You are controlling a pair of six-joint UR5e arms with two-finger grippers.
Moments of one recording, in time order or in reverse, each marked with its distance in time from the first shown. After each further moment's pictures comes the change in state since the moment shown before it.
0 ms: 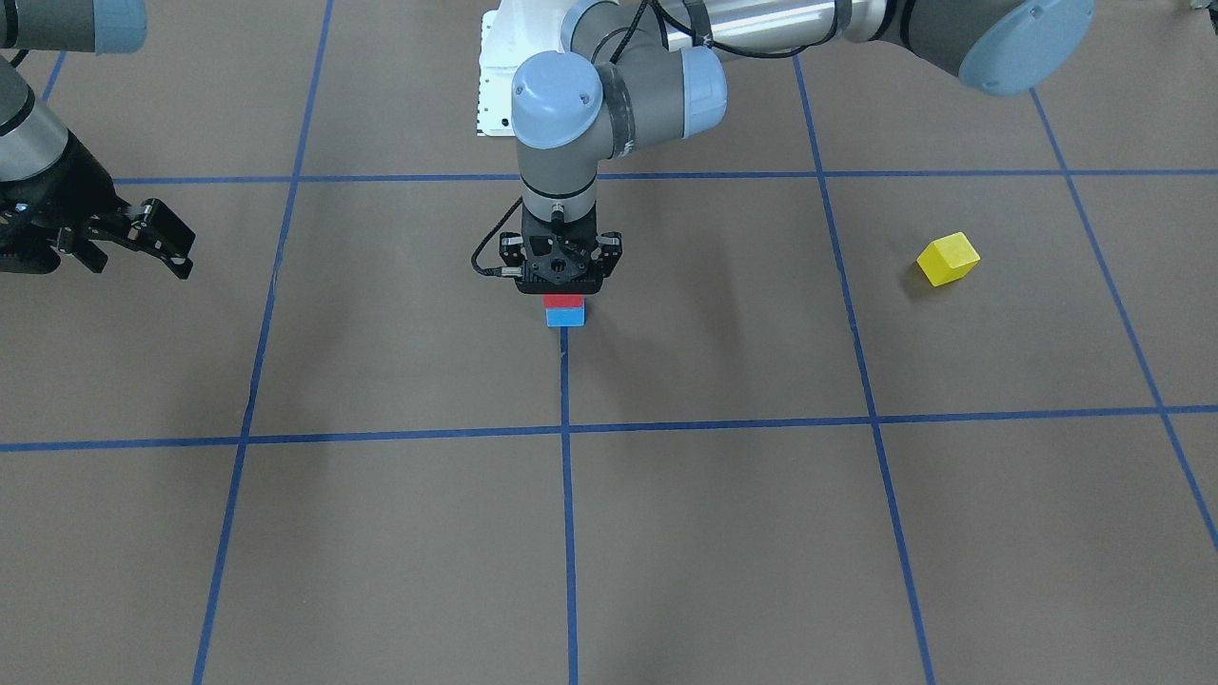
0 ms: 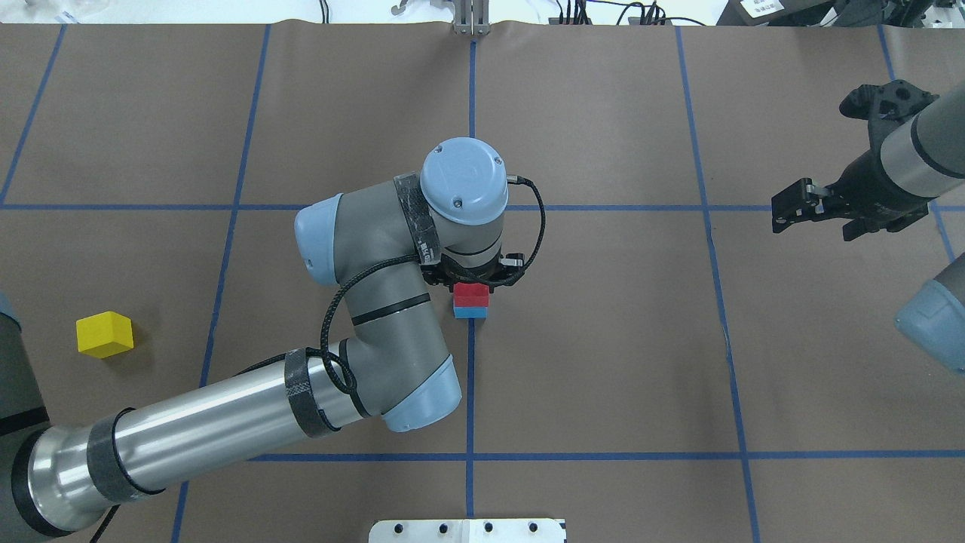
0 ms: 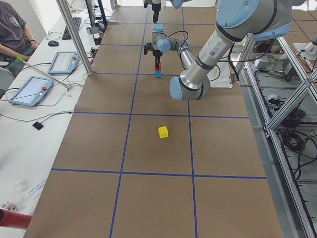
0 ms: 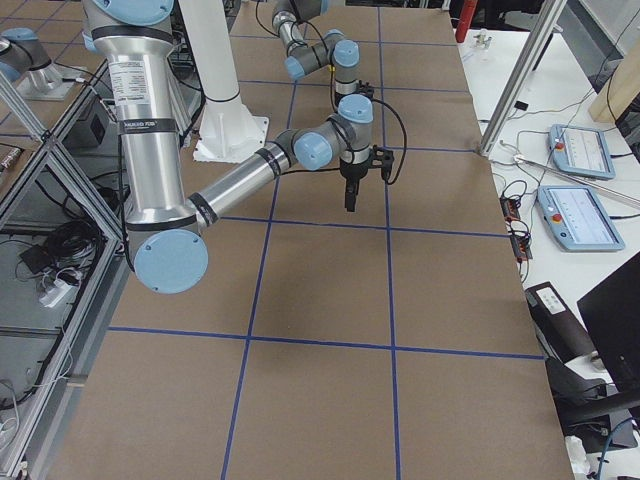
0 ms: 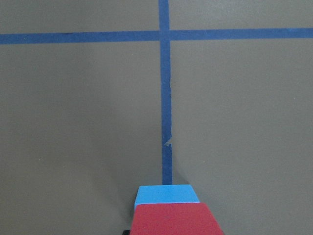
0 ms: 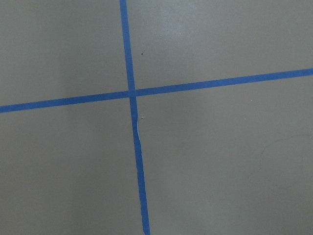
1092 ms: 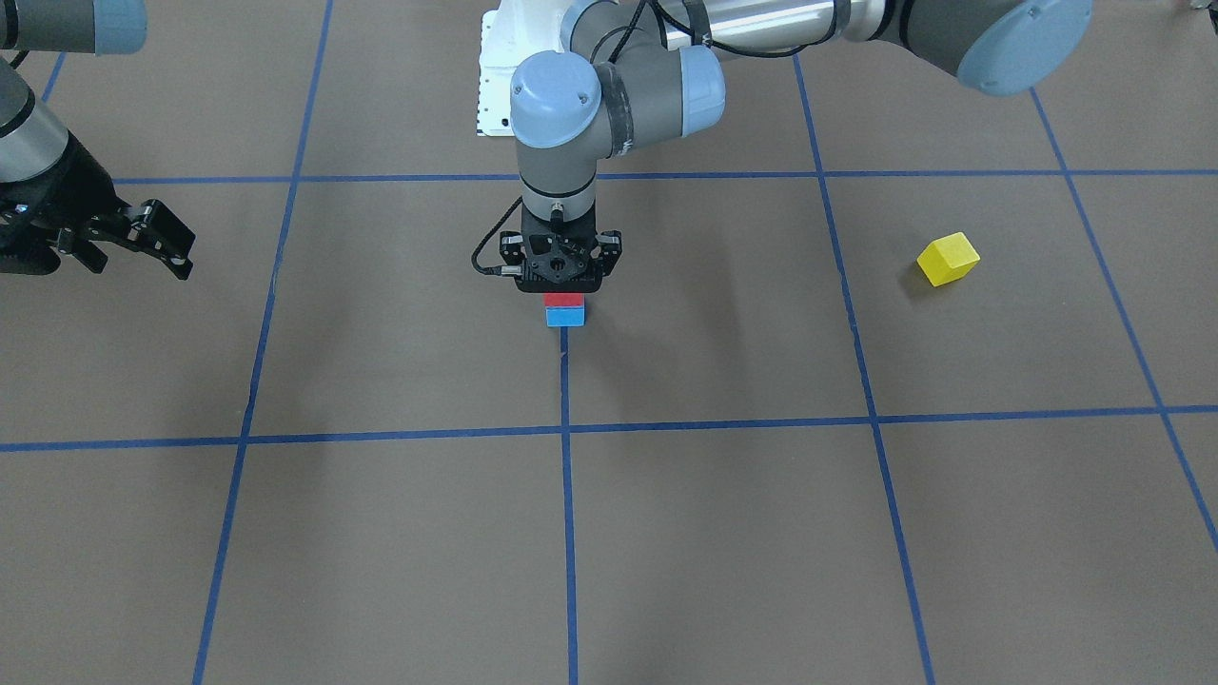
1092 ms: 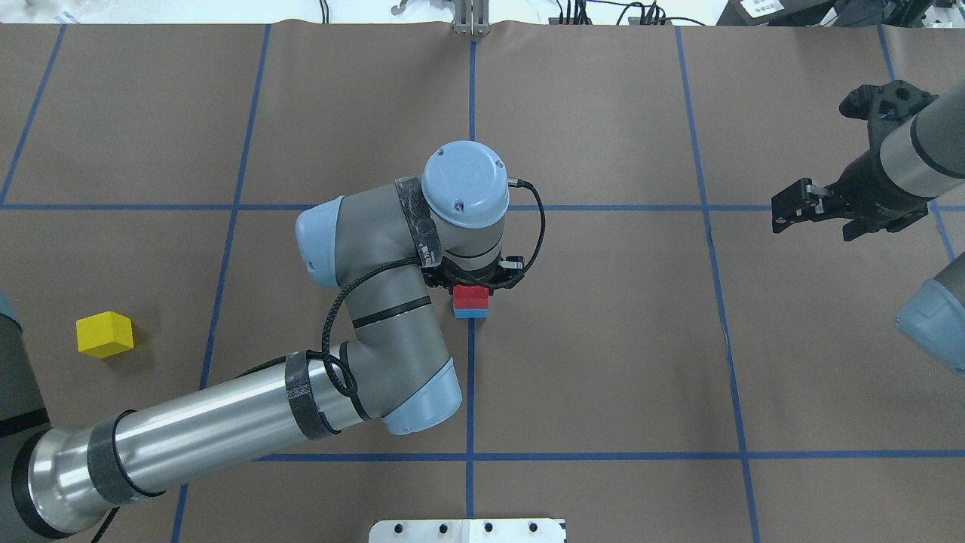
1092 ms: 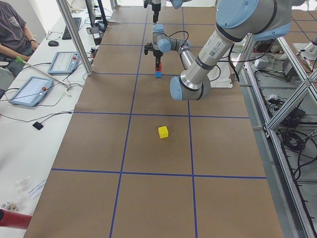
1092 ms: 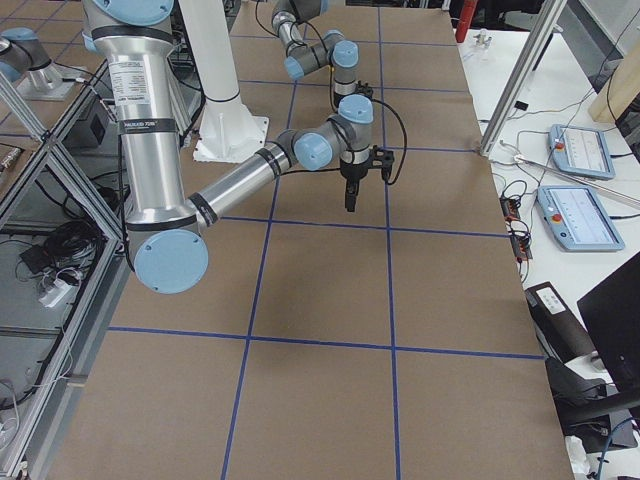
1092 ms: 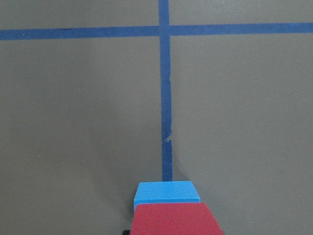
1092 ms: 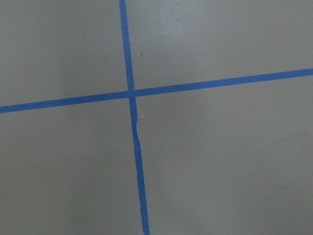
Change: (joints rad) left arm 0.005 0.001 -0.001 0.006 0.003 0.000; right arm 0.000 0.001 -0.002 0.000 0.000 0.000
